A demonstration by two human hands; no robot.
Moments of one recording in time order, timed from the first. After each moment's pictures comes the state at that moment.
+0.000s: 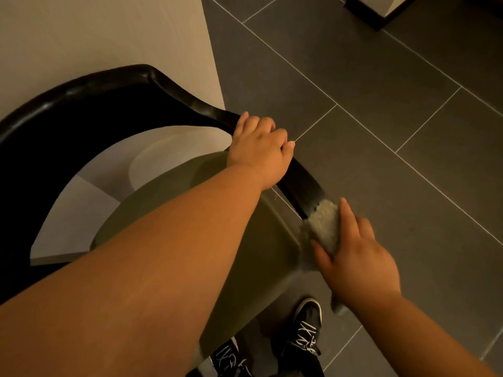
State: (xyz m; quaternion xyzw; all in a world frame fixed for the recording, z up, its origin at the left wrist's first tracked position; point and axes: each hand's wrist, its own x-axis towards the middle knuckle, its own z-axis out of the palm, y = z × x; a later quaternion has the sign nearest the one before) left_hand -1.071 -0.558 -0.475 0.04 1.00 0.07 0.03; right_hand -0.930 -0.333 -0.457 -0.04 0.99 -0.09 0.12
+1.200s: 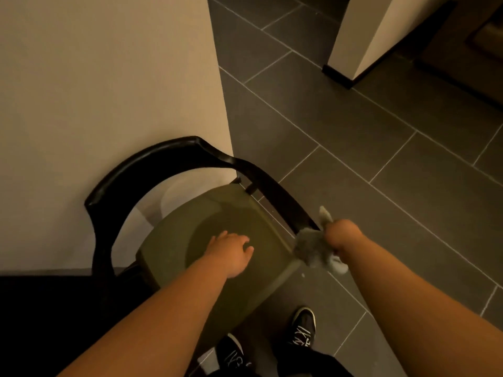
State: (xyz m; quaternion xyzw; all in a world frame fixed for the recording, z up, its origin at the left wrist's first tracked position) left_hand -0.884 -0.593 -0.372 -0.06 0.90 0.15 0.39; right_hand -0.979 -0.338 -0.350 0.21 0.87 -0.18 0.41
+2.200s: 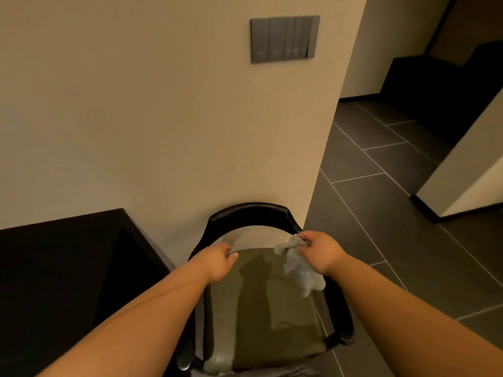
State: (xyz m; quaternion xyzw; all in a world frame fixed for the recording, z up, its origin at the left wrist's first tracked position) left_hand -0.755 -0.679 -0.166 -0.35 0.88 0.27 0.18; right_hand -0.950 -0.462 -0.136 -0.31 0.87 -0.26 0.30
